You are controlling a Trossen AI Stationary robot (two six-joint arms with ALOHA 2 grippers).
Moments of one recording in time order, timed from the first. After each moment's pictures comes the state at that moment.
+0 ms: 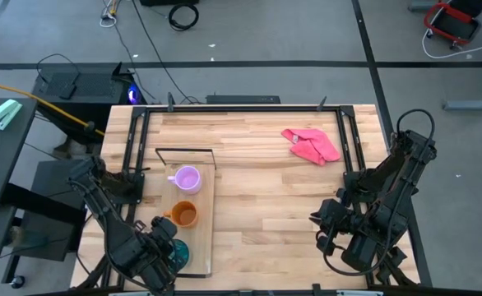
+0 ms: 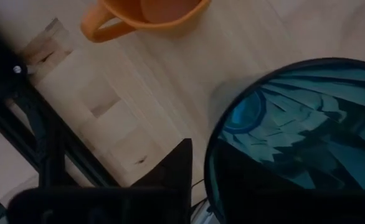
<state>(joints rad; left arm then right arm) -0.89 1.76 1.73 -1.53 -0.15 -1.80 0.94 1.50 1.45 -1.37 0.69 1.43</state>
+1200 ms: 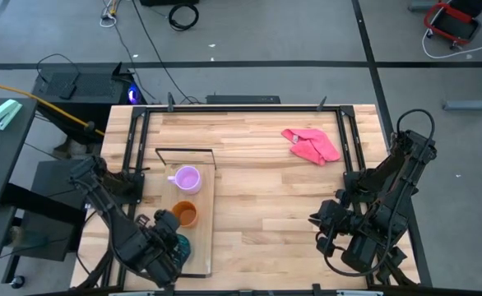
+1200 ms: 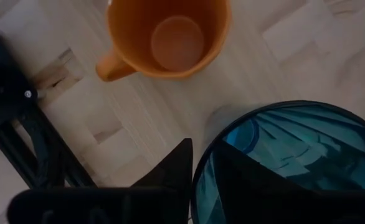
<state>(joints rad) -0.84 1.76 1.73 -1.57 -0.24 -1.81 0.94 1.50 1.45 -1.35 0.69 1.41</state>
